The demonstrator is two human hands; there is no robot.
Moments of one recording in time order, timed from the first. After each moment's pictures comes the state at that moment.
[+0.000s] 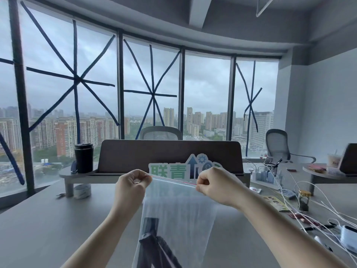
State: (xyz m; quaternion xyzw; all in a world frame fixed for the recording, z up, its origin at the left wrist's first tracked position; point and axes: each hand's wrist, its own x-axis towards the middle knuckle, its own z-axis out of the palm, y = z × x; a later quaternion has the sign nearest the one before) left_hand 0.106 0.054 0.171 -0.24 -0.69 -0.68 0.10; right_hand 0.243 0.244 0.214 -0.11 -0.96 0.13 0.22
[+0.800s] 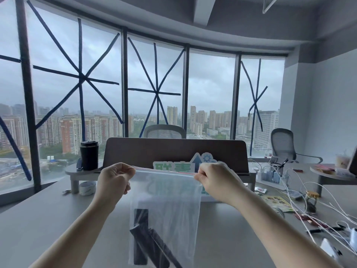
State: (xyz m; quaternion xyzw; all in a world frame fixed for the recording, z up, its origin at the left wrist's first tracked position) left_hand 0.061 0.015 0.177 -0.21 -0.68 -0.70 0.11; right_hand 0.221 0.236 0.211 -0.09 -0.95 0.10 0.28
